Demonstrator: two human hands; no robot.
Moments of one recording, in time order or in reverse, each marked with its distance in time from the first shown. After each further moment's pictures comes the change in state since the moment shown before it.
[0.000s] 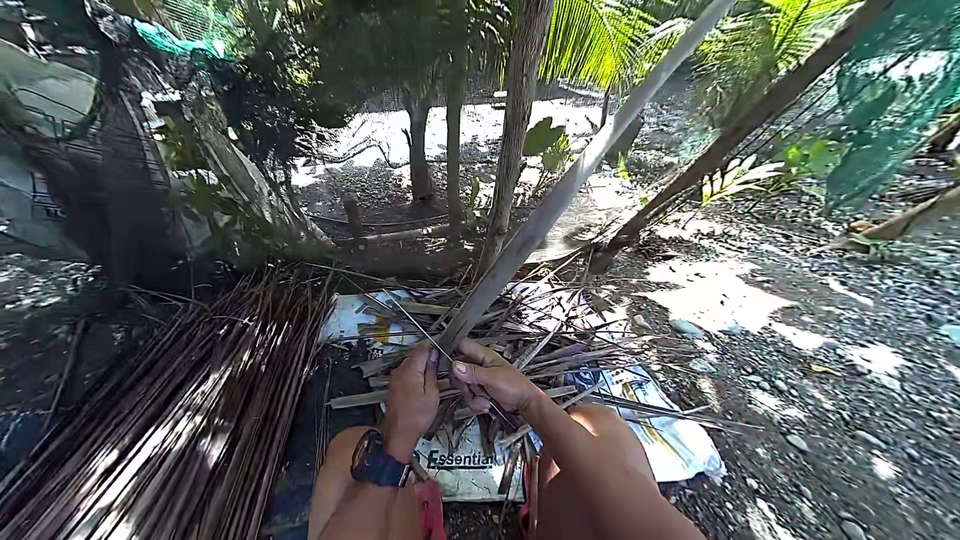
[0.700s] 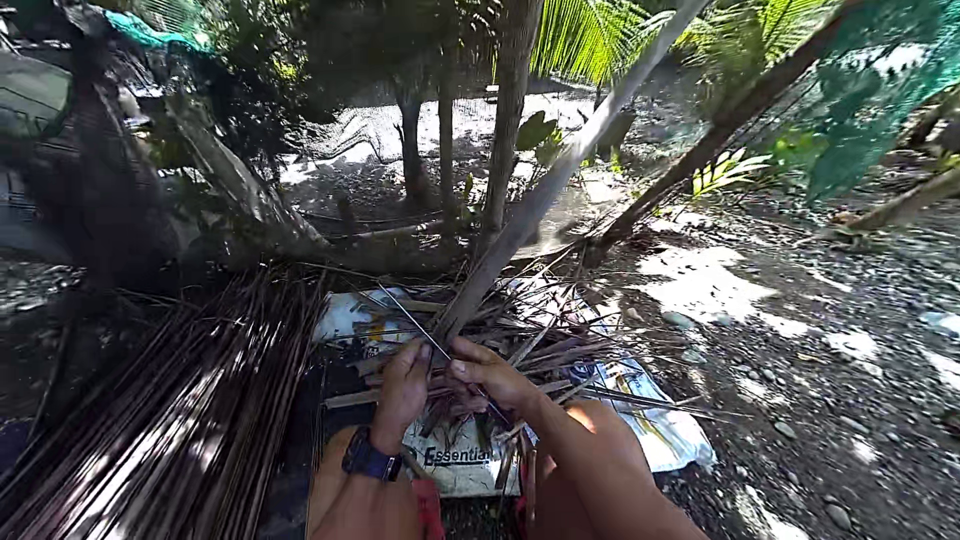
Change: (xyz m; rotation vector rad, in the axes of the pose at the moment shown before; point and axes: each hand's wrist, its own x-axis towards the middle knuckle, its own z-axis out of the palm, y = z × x) left_hand 0.012 -0.004 -0.004 -0.444 -0.151 -0.300; right_hand 0.000 0.004 -0.004 0.028 -0.055 -0.022
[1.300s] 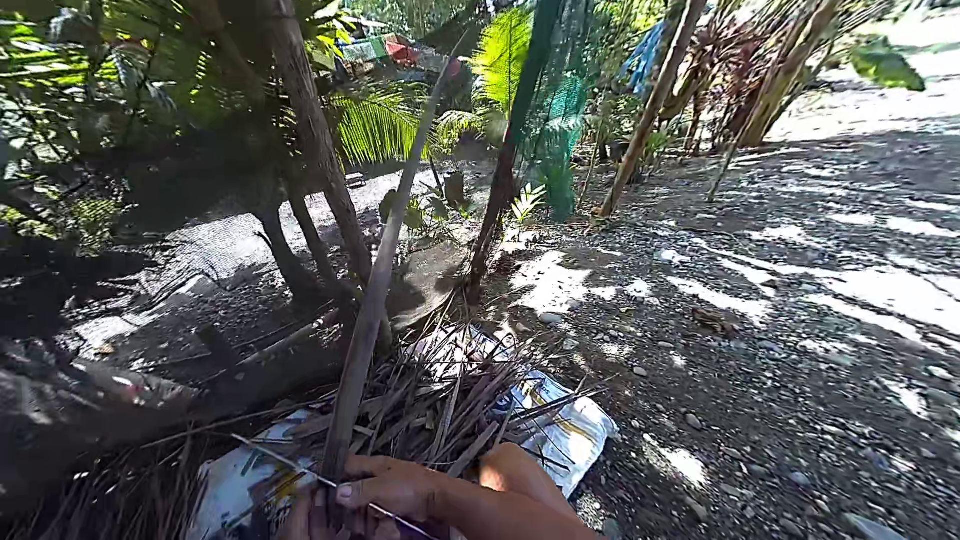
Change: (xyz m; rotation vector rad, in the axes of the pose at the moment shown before) left_hand 0.009 -0.011 0.004 0.512 -0.029 0.260; right_hand -0.001 -0.014 0.009 -0.072 0.204 0.117
